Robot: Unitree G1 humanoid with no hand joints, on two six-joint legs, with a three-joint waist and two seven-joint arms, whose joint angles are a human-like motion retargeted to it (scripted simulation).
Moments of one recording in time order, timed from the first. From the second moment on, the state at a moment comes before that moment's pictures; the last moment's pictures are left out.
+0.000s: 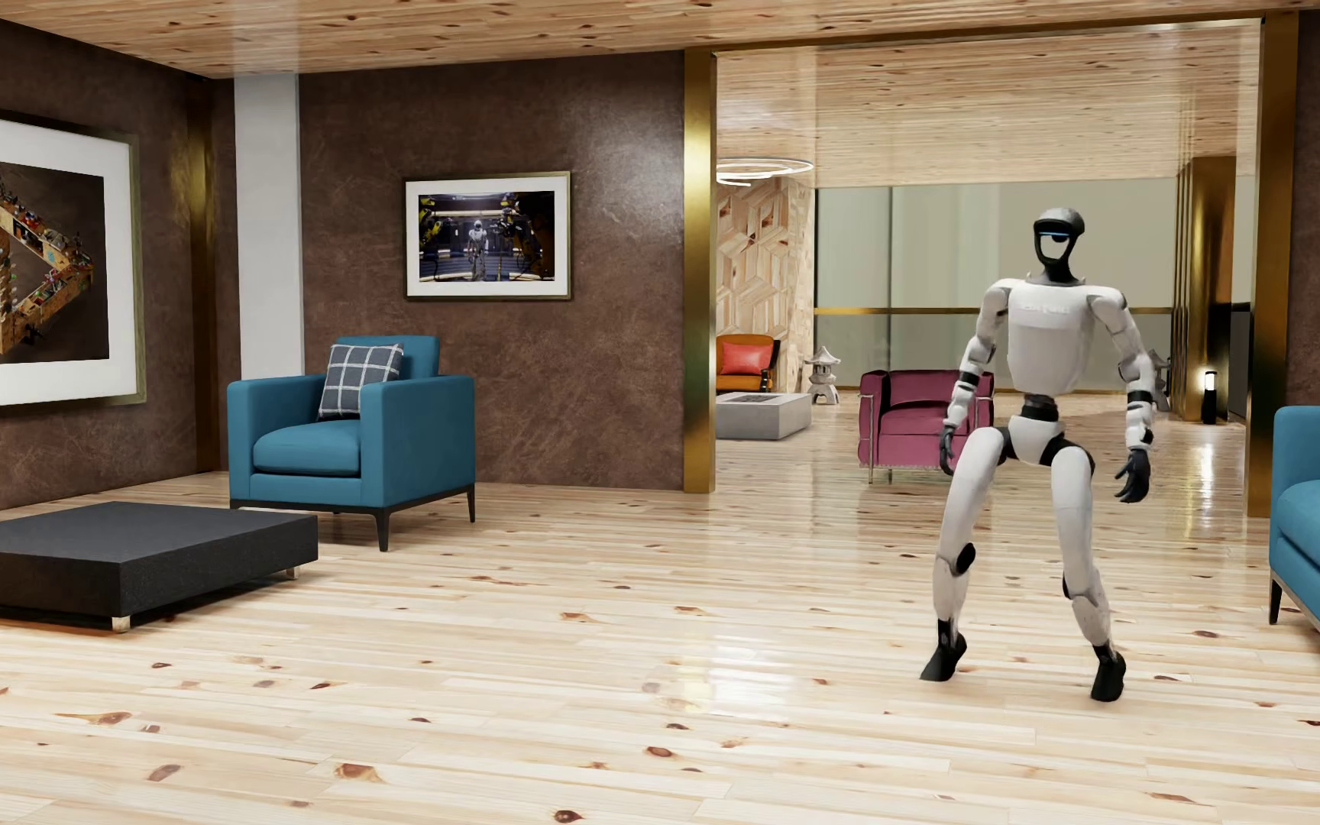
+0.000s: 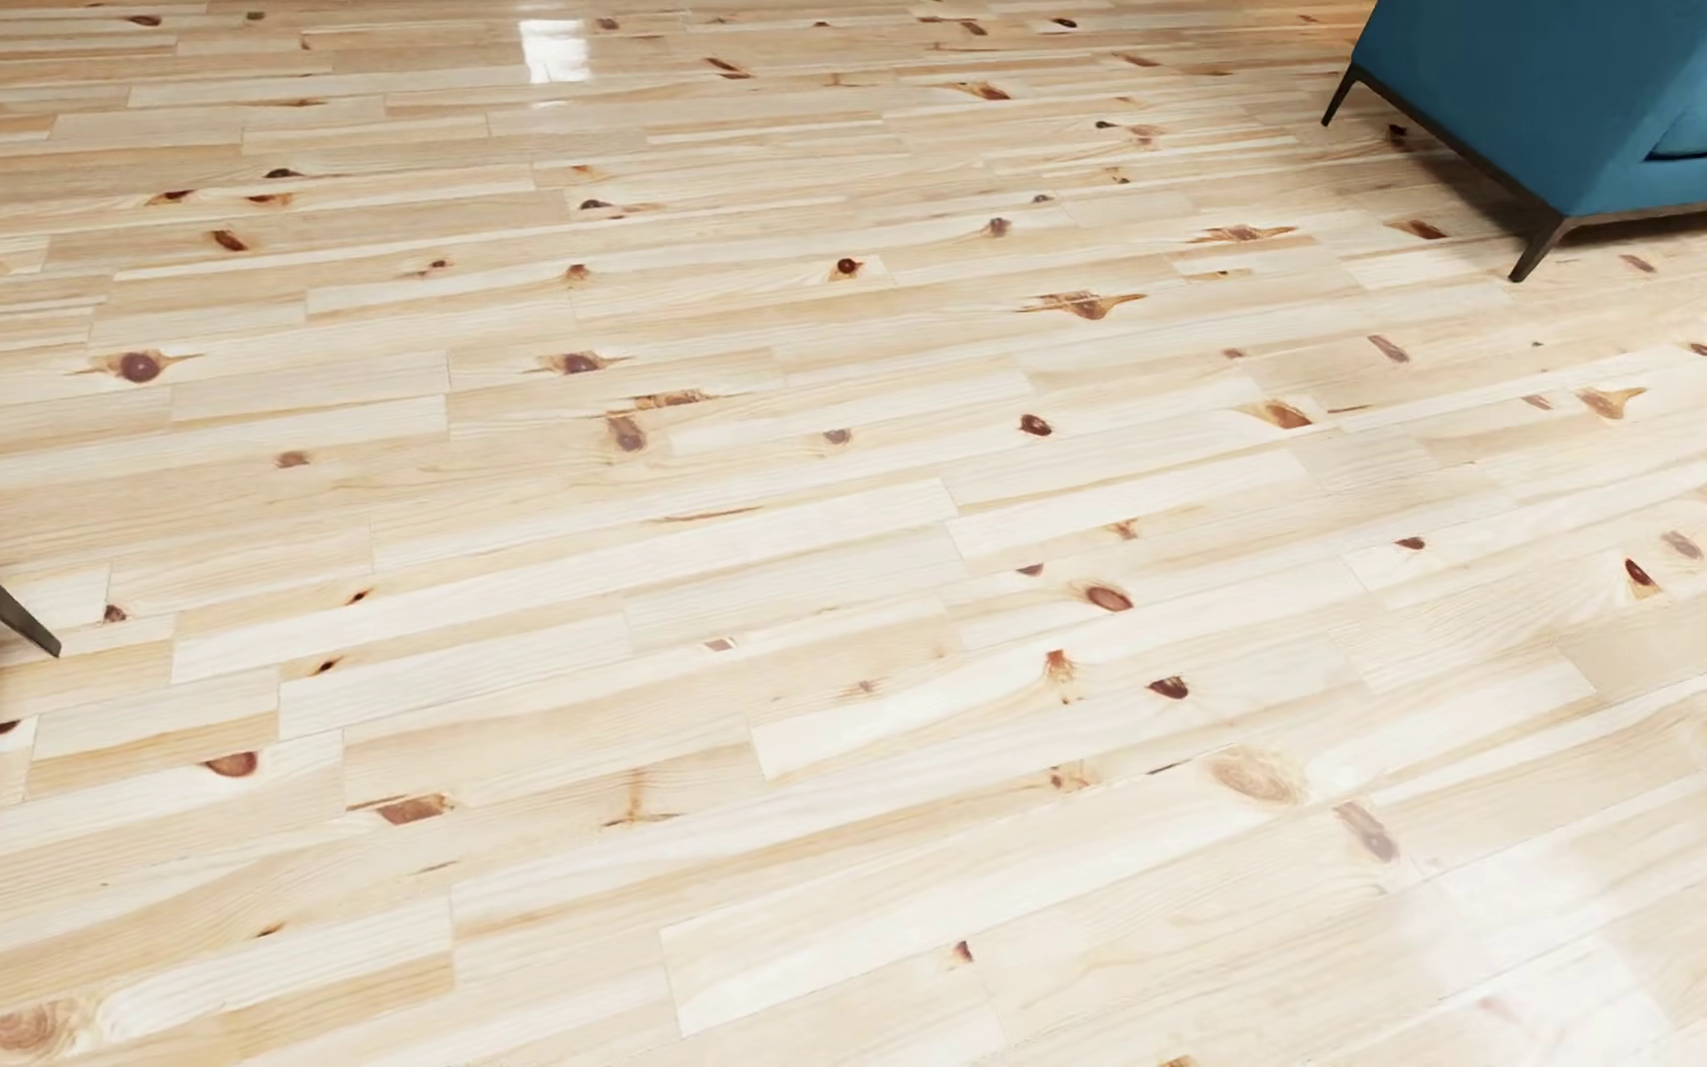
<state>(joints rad) -0.08 -0.28 0.00 0.27 -0.07 0.04 0.00 0.00 0.08 0.74 0.65 0.33 0.36 -0.32 0.24 0.45 -0.41 0.00 0.00 -0.19 0.38 0.72 0.81 0.00 0.00 0.00 0.00 0.00 0.00</state>
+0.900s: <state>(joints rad) -0.68 0.31 0.35 0.11 0.17 0.04 0.00 0.00 0.10 0.76 0.38 0.52 0.12 -0.16 -0.49 0.41 -0.46 0.00 0.00 -0.43 0.34 0.92 0.52 0.00 0.00 0.00 0.00 0.00 0.00</state>
